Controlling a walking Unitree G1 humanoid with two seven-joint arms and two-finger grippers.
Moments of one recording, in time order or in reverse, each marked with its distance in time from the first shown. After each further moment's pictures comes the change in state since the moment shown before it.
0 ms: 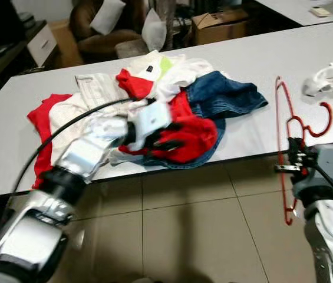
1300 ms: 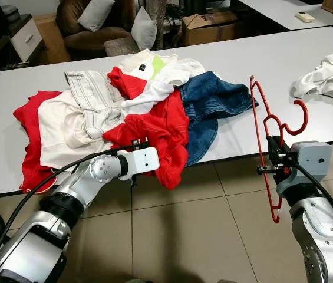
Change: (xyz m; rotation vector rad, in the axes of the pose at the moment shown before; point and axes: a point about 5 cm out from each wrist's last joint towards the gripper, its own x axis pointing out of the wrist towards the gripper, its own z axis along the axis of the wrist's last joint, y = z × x) left arm 0.009 -0.037 -0.081 0.166 0.261 0.160; right arm 0.003 0.027 0.005 -0.003 -0.006 0.133
